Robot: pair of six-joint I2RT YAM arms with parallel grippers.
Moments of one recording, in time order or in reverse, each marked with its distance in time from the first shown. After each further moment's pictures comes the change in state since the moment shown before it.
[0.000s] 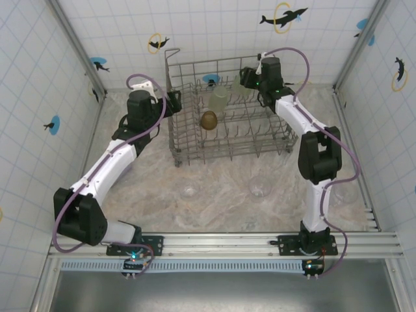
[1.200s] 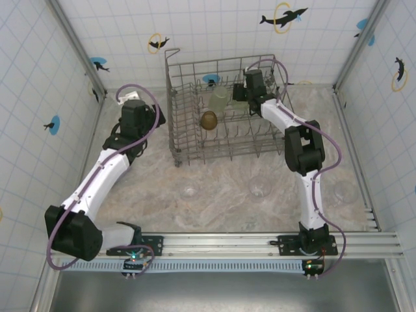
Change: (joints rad) left arm 0.025 -0.127 -0.056 -0.268 -0.327 0.062; right arm 0.056 0.202 0.088 -0.056 0.139 -0.146
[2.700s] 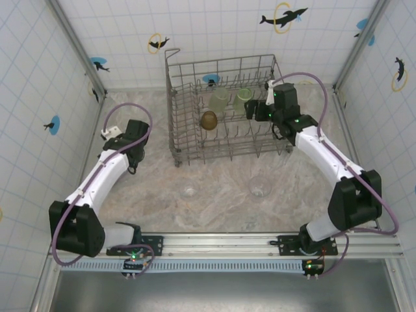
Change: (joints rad) left arm 0.078 0.041 -0.086 -0.576 -0.457 -0.323; right arm 0.000 -0.790 -0.650 -0.112 -0.156 0.041
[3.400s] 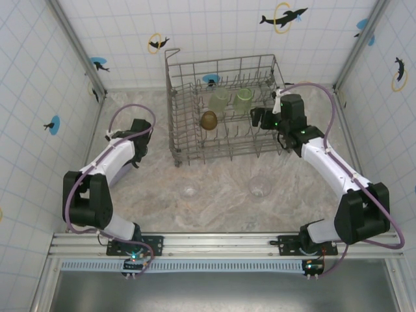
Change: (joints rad) left arm 0.057 0.230 0.026 0.024 -0.001 -0.014; right arm -0.029 -0.103 -0.156 0.052 -0.004 0.030
